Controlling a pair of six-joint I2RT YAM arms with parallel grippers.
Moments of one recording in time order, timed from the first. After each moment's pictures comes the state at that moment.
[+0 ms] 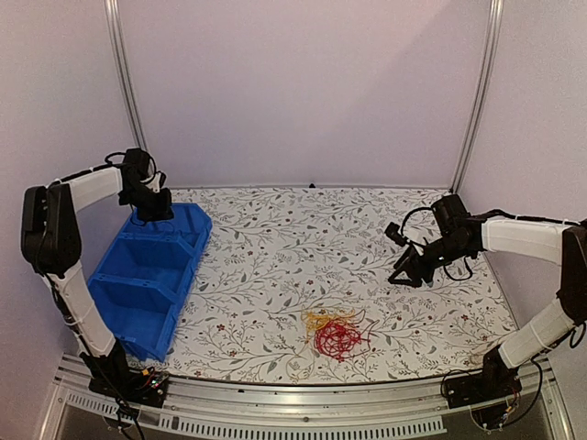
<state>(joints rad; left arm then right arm) 0.02 1.82 1.43 -0.63 0.19 -0.18 0.31 1.47 0.86 -0.48 -0.59 -0.56</state>
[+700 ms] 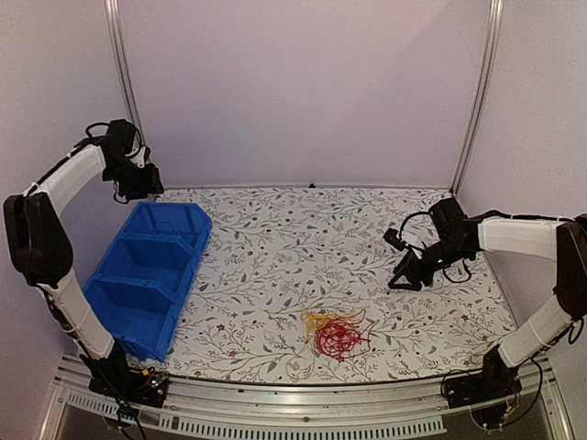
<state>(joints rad) 0.03 1.74 1.65 -0.88 0.08 -0.17 0.31 1.50 0.86 -0.50 -0.59 -0.57</state>
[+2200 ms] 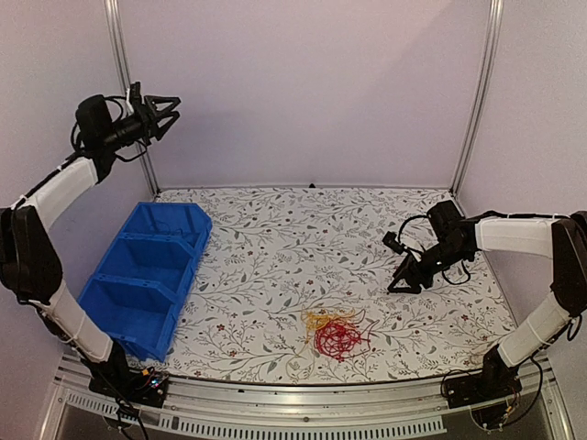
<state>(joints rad) 0.04 1.60 1.41 0.35 0.88 -1.06 0.31 1.53 0.86 -0.53 -0.60 -0.58</state>
